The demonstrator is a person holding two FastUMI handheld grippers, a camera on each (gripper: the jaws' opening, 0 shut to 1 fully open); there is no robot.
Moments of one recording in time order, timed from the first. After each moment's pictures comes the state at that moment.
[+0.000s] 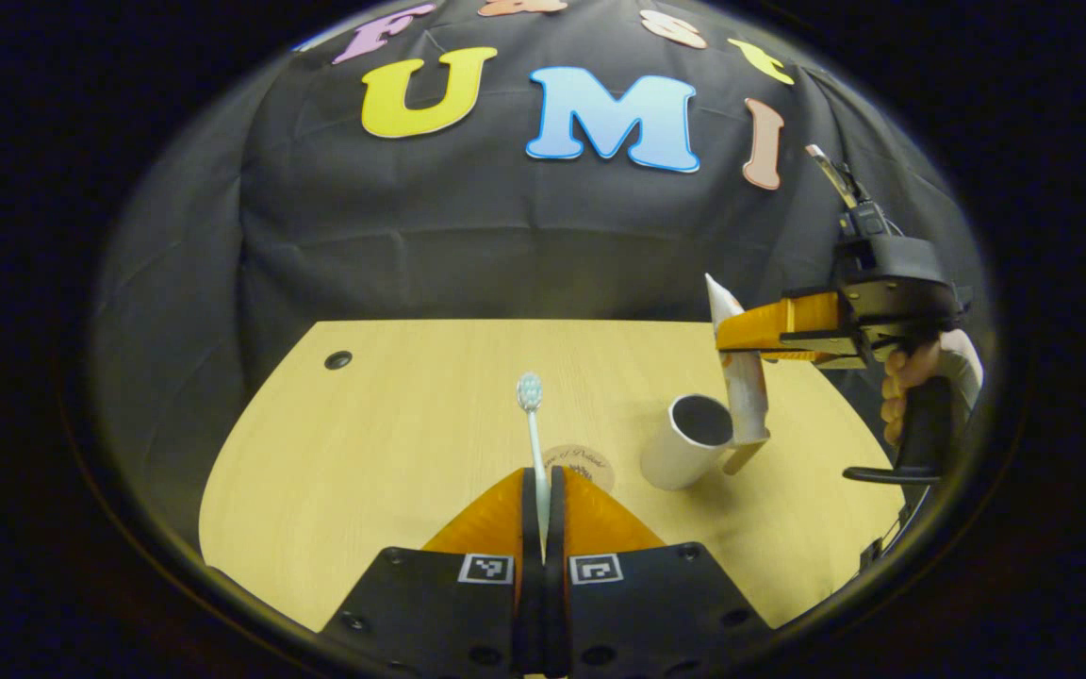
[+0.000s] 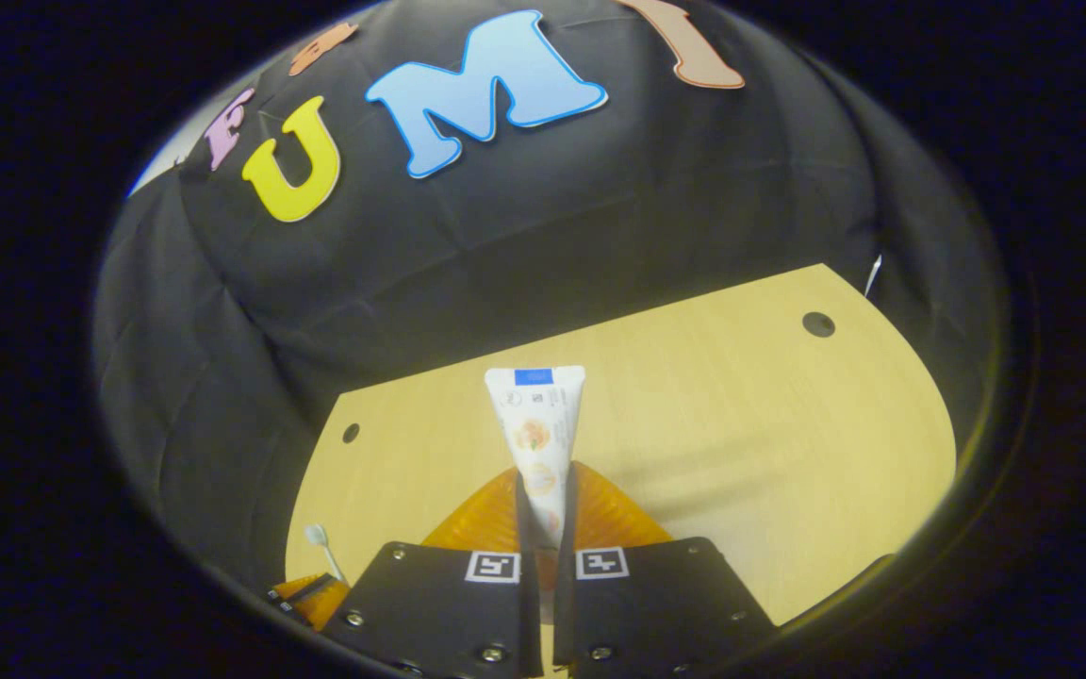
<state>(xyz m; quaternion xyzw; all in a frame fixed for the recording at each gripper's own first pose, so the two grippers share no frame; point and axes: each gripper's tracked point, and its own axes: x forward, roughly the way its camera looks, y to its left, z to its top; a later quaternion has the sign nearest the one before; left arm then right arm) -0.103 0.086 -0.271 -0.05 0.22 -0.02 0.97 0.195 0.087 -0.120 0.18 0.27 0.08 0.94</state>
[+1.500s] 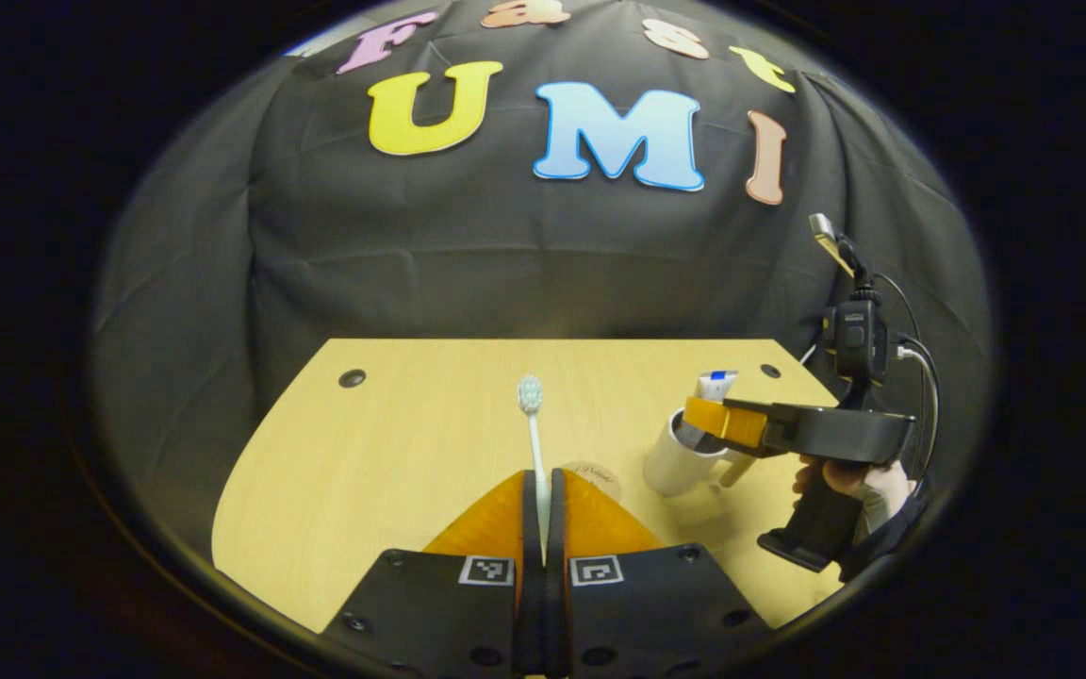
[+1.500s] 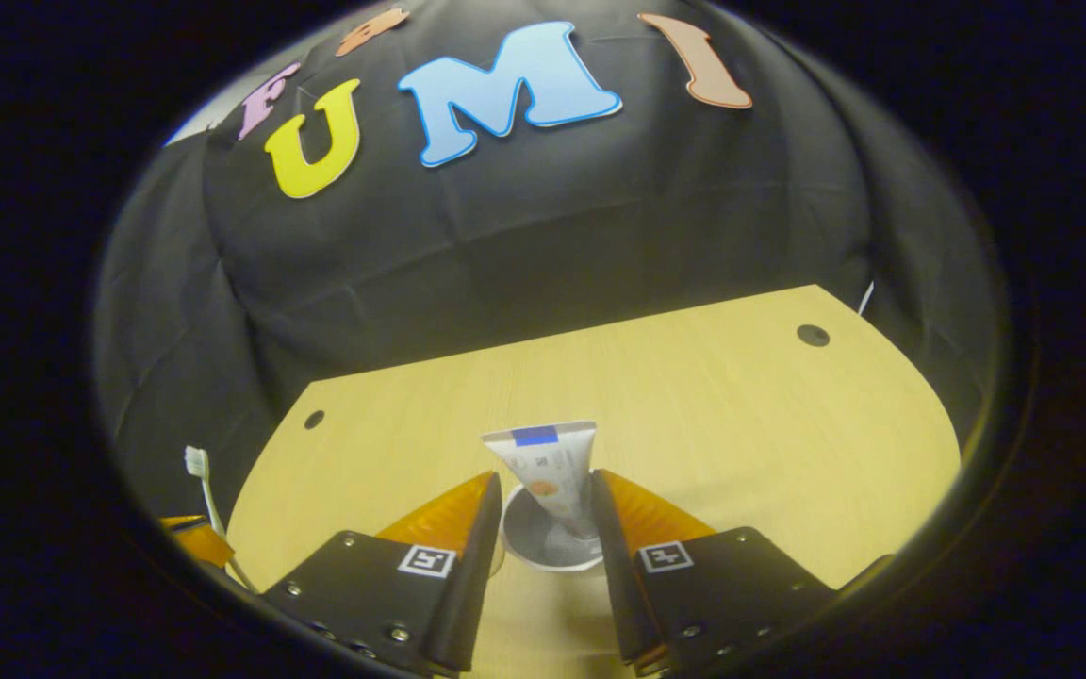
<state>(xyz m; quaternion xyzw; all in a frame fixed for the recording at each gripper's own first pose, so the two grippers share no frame) -0.131 0.087 -0.124 -0.06 0.19 -0.01 0.98 0.186 0.093 -0.167 0.12 0.21 0.06 0.97</state>
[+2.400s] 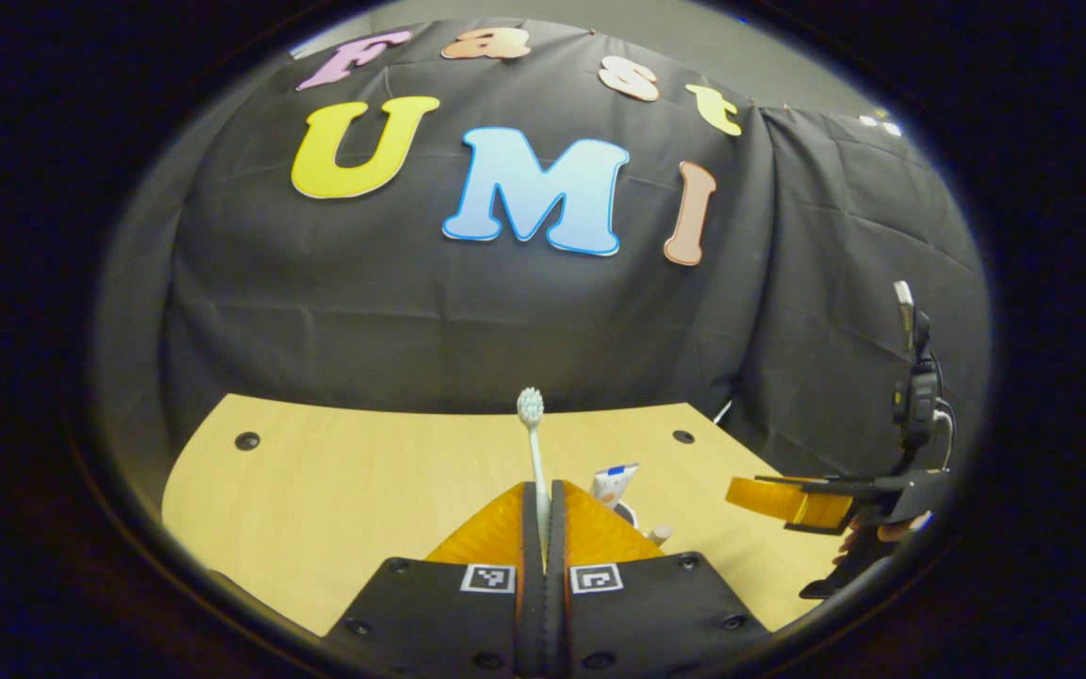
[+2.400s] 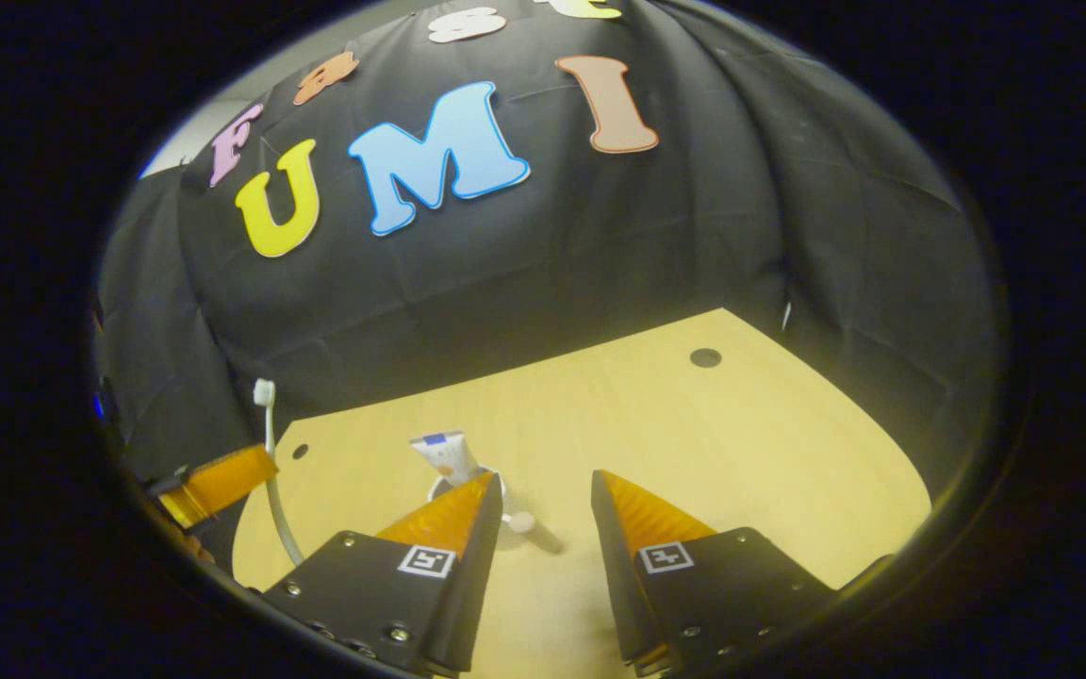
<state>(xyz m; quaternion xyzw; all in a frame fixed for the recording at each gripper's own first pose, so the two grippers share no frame) -0.101 -0.082 0.029 -0.09 0.09 -0.15 0.98 0.092 -0.015 -0.135 0.15 0.17 -0.02 0.97</state>
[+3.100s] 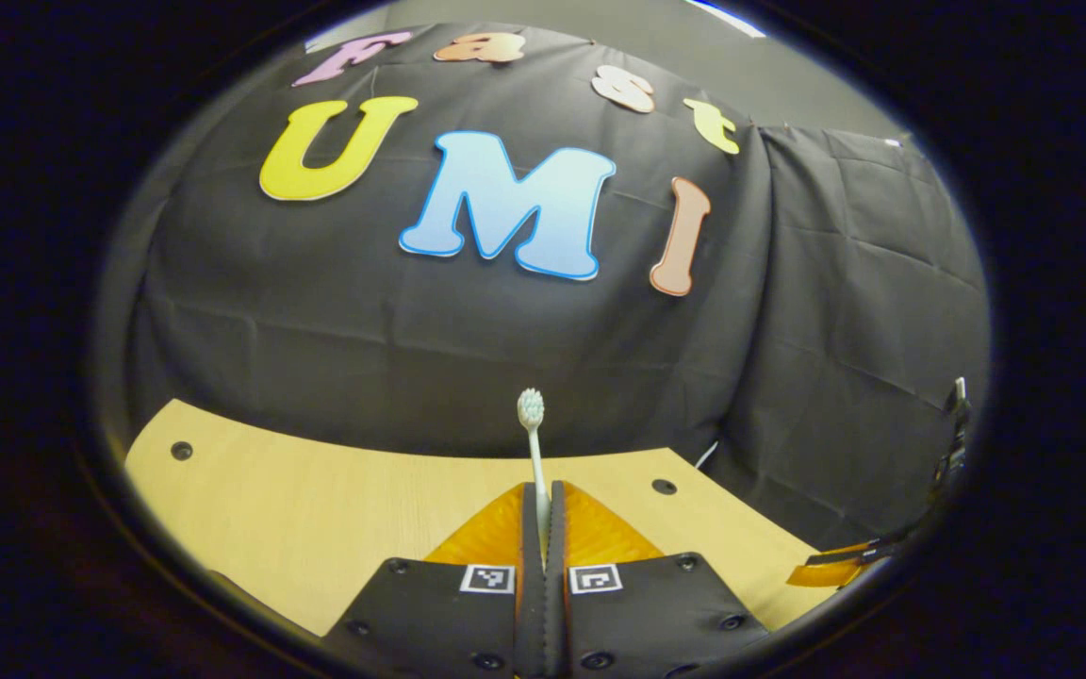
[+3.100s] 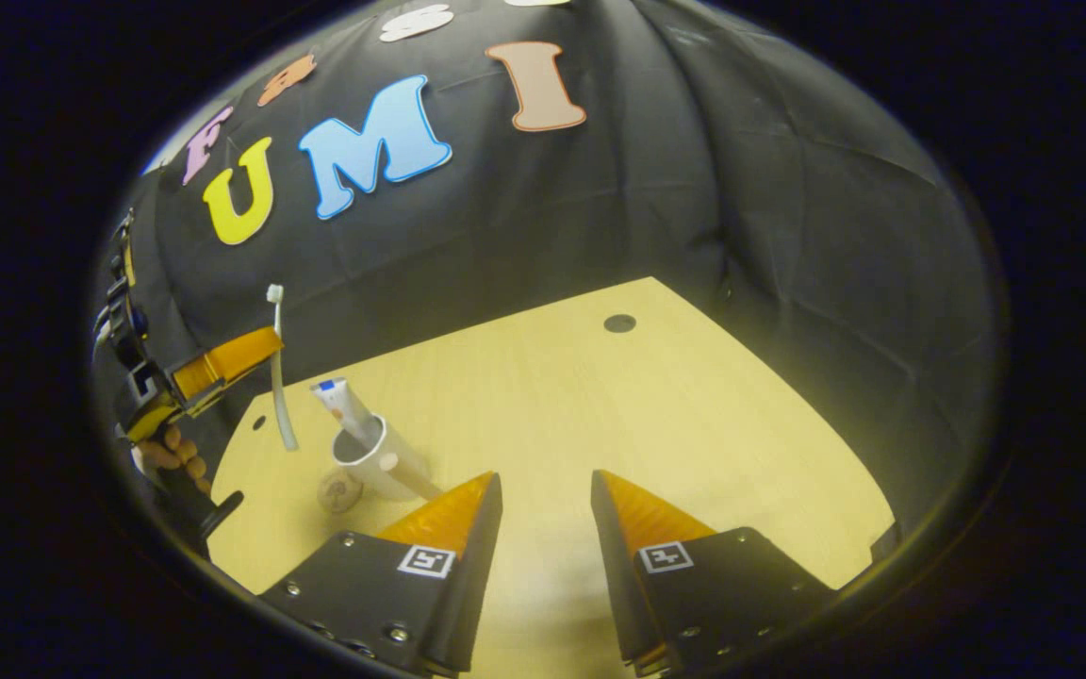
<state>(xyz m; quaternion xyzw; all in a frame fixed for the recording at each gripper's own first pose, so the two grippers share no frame) 0.017 -0.144 0.013 -0.12 0.03 -0.16 0.98 0.048 -0.111 -0.183 0.15 0.22 -0.04 0.96</state>
